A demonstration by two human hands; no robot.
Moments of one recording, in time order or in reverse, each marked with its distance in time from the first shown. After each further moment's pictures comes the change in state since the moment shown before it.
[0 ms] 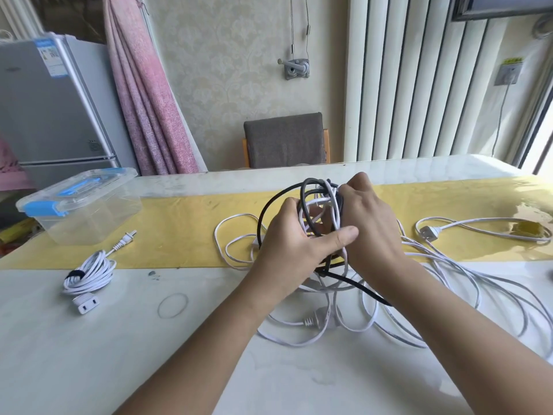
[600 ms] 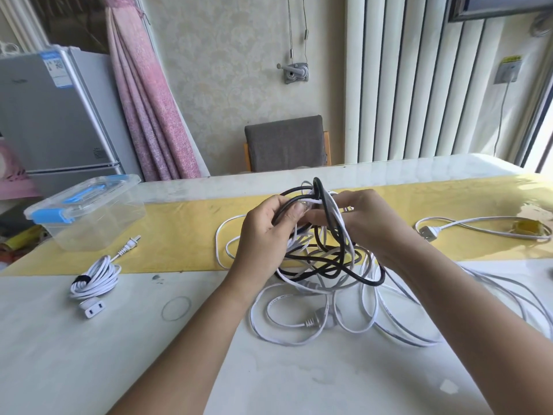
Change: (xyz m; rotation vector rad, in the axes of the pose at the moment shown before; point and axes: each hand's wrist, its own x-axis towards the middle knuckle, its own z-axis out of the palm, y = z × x) left_hand 0.019 -0.021 -0.022 -0.005 0.110 0.146; right_hand 0.006 0.010 -0.013 0.935 -0.341 0.131
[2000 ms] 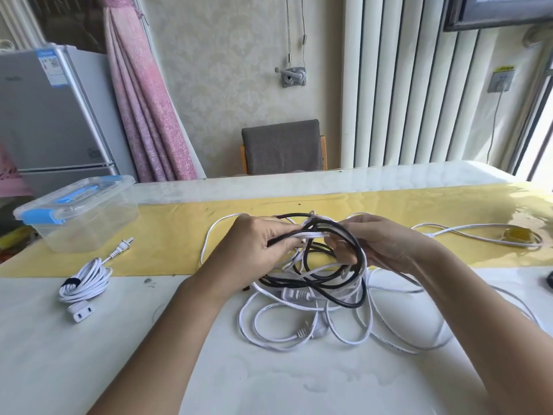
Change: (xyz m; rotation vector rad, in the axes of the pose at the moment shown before) left_hand 0.000 -0.002 -0.025 0.427 -0.245 0.279; right_hand 0.013 0.041 -0.036 0.248 -0.496 0.118
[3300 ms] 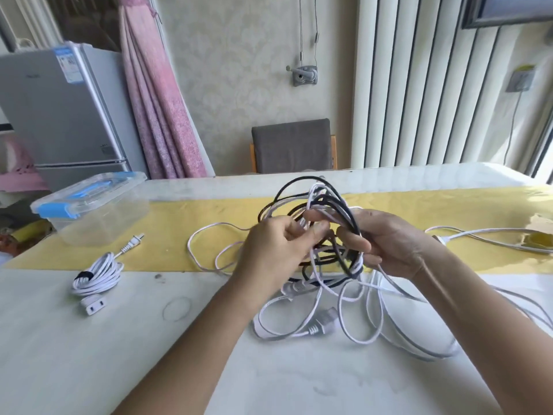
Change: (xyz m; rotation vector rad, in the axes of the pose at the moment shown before) left_hand 0.000 0.018 0.021 -0.082 0.076 -0.500; right_hand 0.006 -0.008 0.015 0.306 -0.029 -0.084
